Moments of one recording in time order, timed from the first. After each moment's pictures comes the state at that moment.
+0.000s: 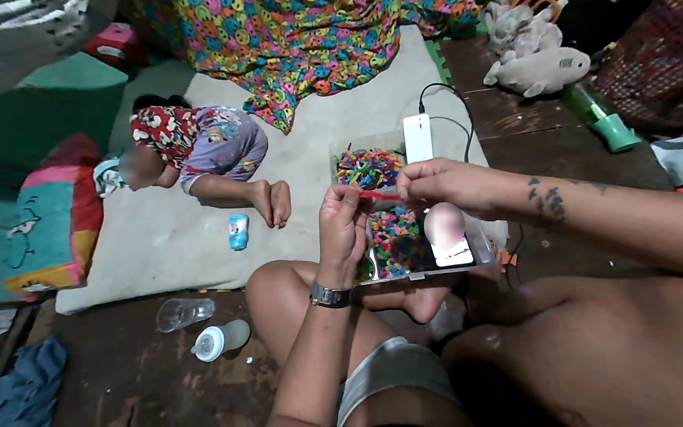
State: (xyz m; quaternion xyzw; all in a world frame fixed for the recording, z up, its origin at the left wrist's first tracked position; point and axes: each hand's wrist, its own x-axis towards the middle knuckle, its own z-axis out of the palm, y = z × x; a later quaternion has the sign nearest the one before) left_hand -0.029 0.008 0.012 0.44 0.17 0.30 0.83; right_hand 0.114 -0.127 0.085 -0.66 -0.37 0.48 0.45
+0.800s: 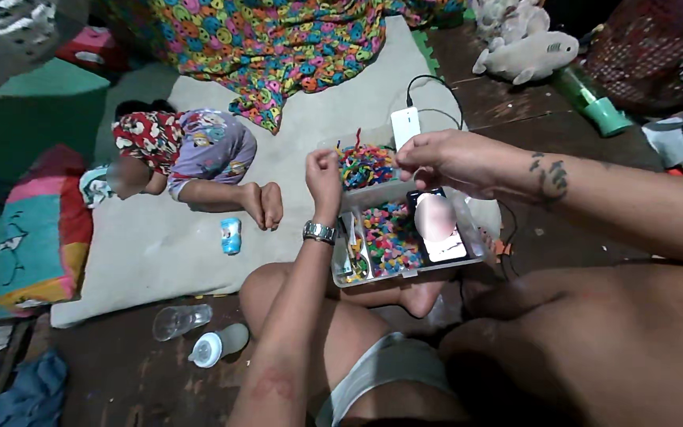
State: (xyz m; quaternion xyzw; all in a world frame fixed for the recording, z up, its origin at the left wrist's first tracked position) left_hand 0.046 0.081 -0.035 0.75 0.33 0.27 0.50; right_hand 0.136 -0.128 0.082 -0.68 -0.19 0.47 0.53
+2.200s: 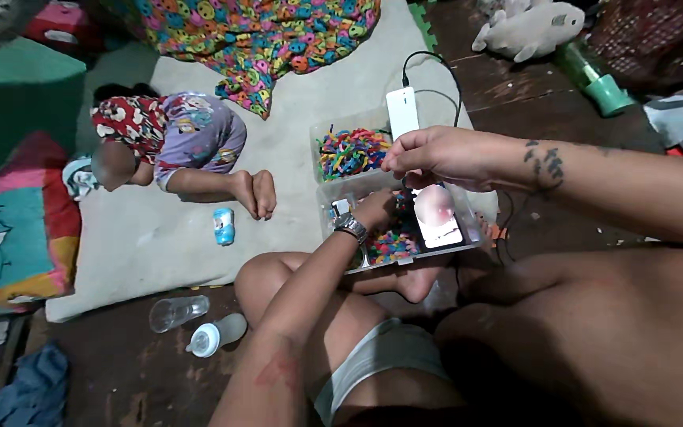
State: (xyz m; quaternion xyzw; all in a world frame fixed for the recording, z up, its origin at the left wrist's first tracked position) left_hand 0.045 0.015 -0.085 0.94 0.02 -0.26 0.23; right_hand 0.128 -0.129 0.079 -0.69 -0.23 0.51 0.46
